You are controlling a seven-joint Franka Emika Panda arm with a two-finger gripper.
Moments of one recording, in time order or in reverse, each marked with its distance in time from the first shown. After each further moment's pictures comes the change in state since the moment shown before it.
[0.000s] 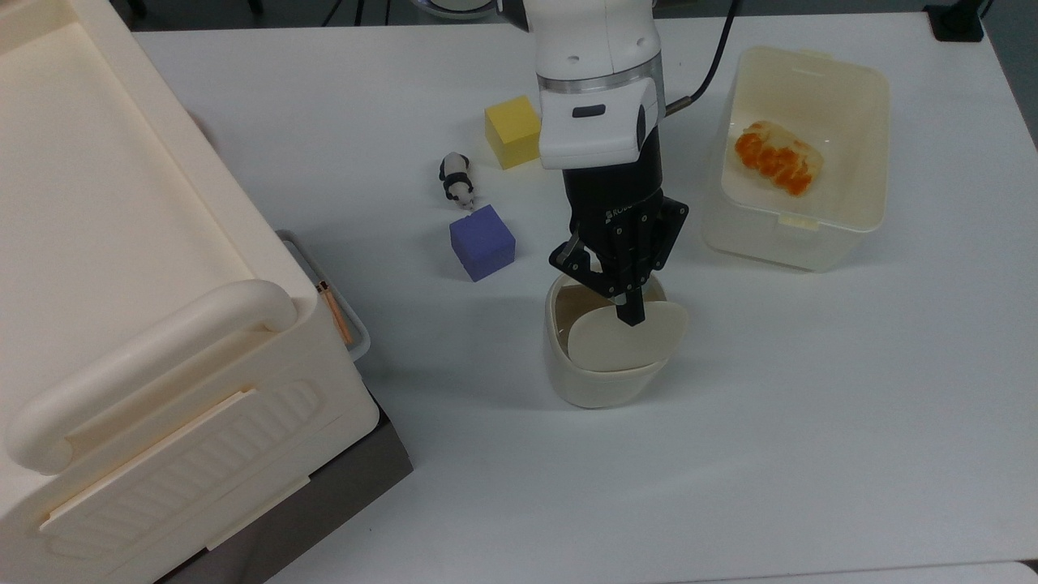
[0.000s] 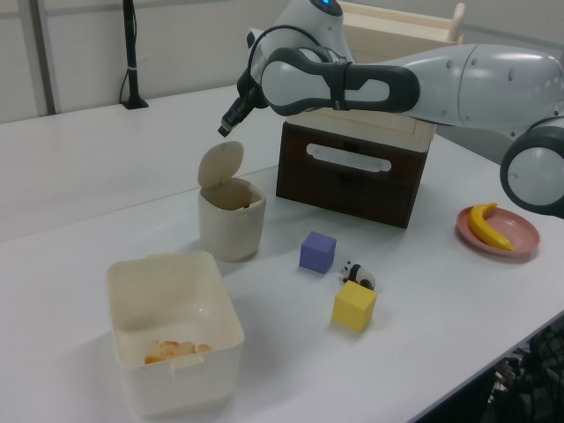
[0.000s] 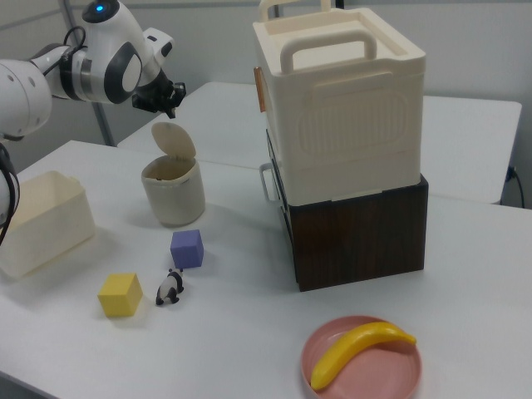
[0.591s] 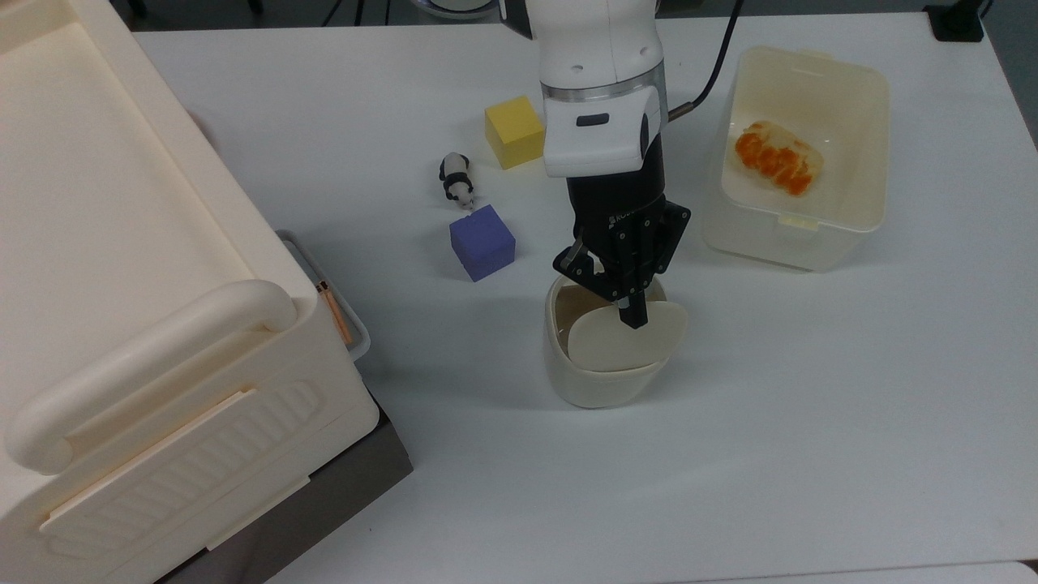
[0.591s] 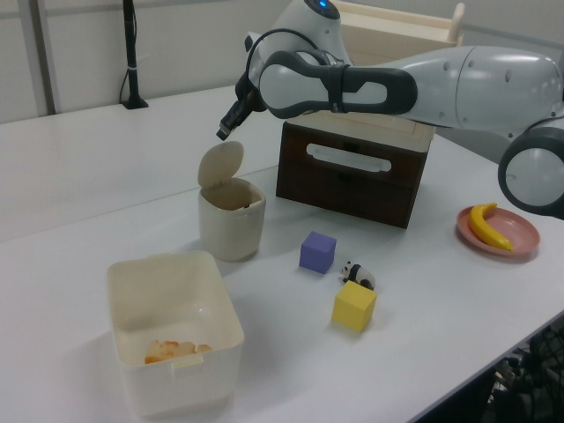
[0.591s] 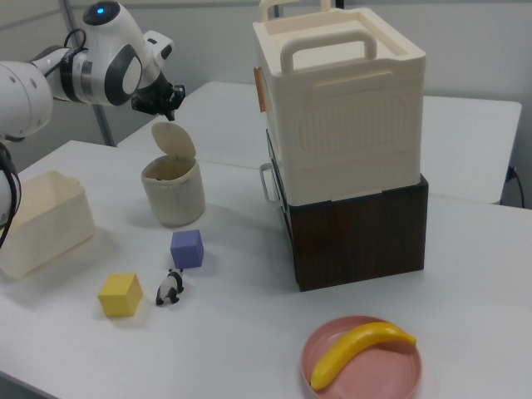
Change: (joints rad) arm 0.002 0.008 0.003 0.000 0.000 0.000 0.000
